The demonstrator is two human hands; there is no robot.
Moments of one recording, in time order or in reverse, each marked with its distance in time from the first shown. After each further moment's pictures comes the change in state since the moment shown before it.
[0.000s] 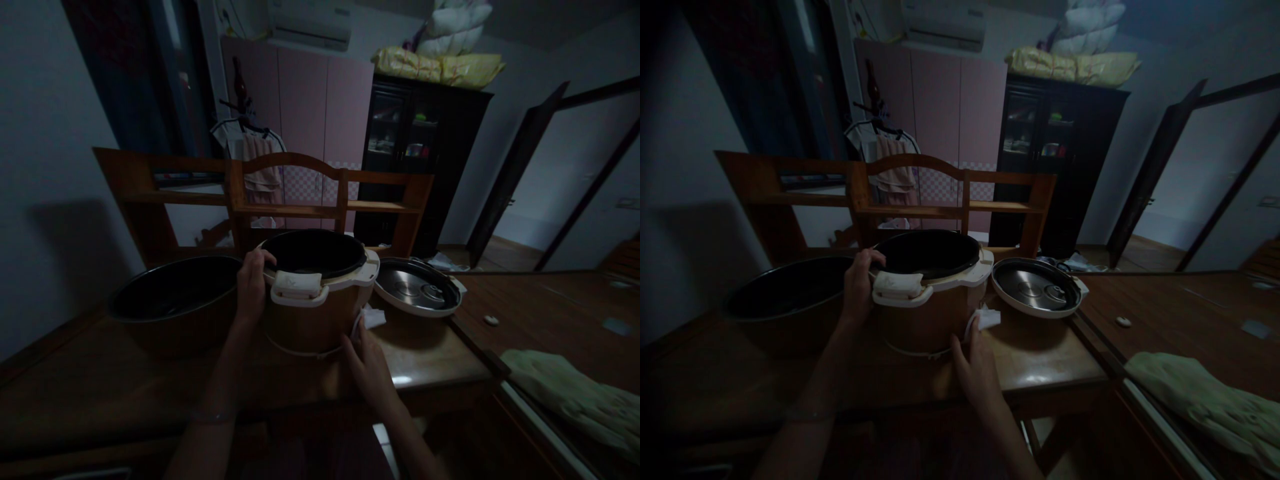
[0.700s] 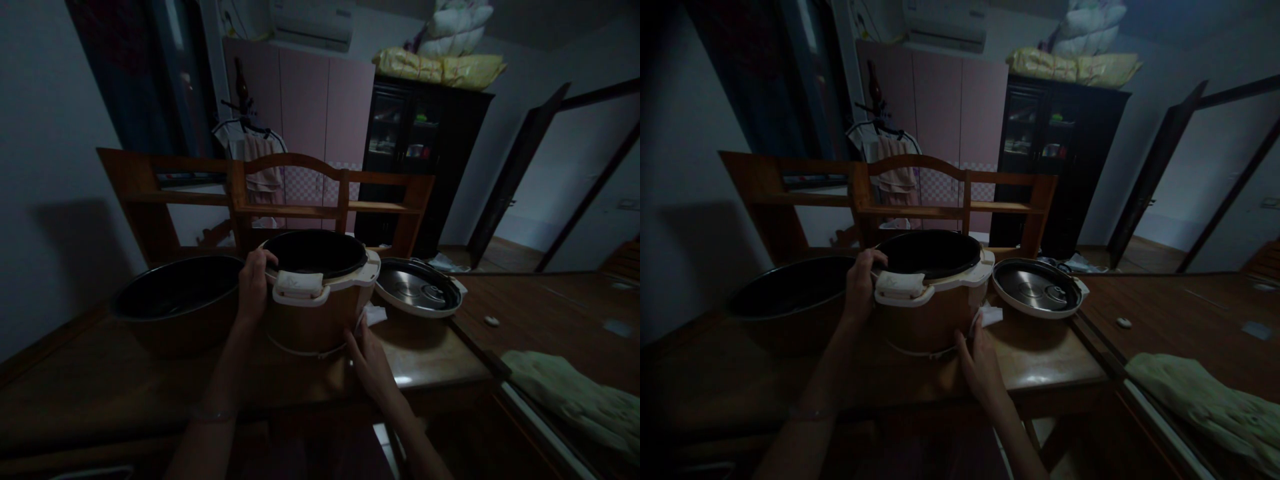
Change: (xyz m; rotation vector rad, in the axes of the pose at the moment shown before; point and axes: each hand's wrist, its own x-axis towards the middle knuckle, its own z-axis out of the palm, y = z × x) left_hand 0.001 -0.002 -0.001 -0.014 -0.010 -0.001; right_hand 0.007 0.007 -0.003 0.046 -0.034 -0.048
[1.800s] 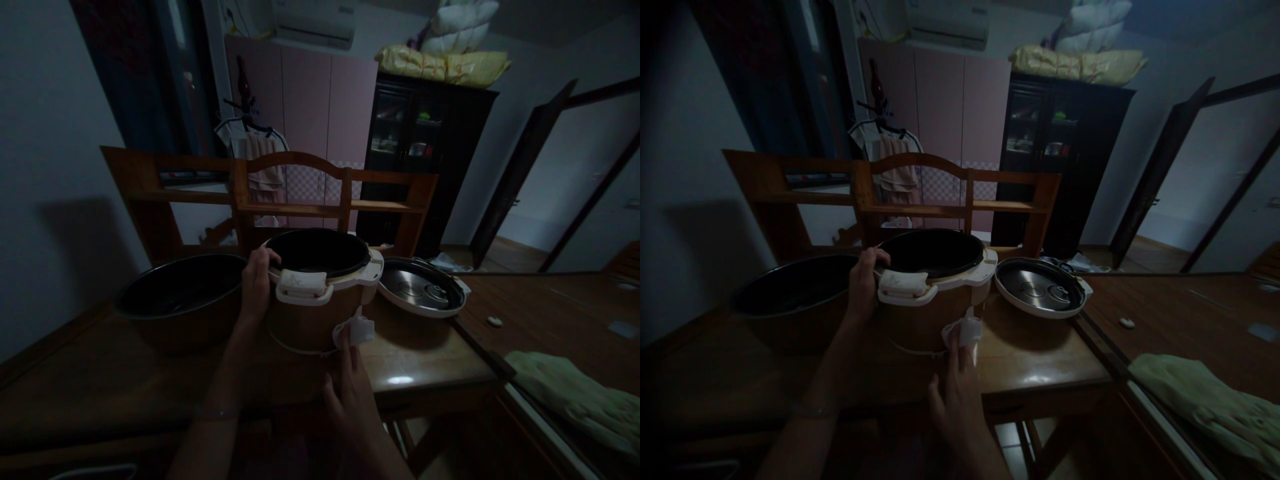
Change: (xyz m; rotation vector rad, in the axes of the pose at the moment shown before) left_hand -0.001 0.005 -0.001 0.003 -0.015 0.009; right_hand -0.054 -0.018 0.041 -0.165 -0.037 -0.170
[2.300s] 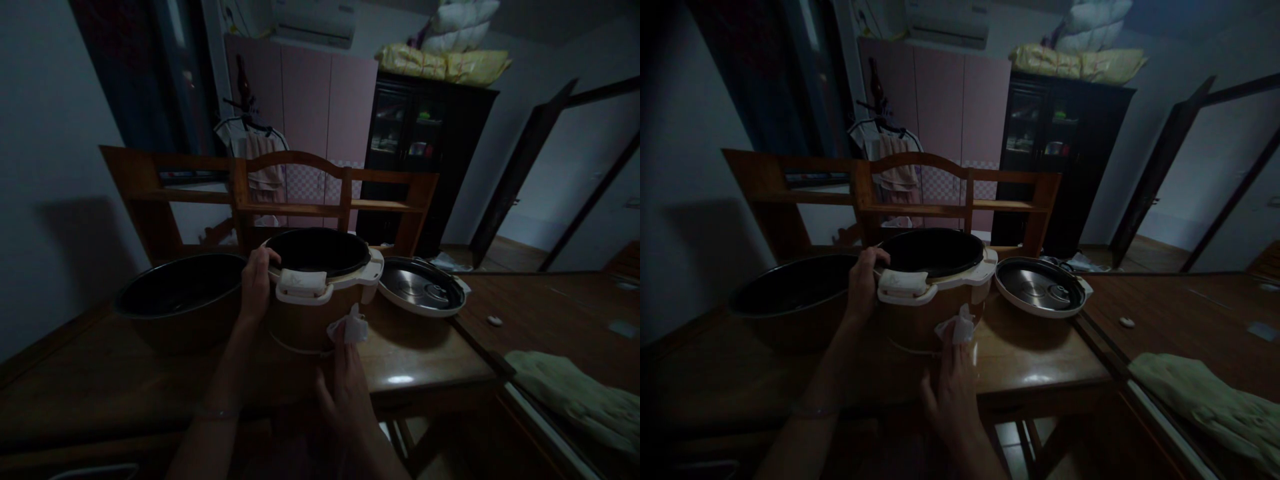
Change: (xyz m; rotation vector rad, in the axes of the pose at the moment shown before) left_hand 0.000 -0.002 0.000 -0.005 0.009 -0.003; right_hand 0.007 -0.005 0.010 -0.140 0.039 -0.095
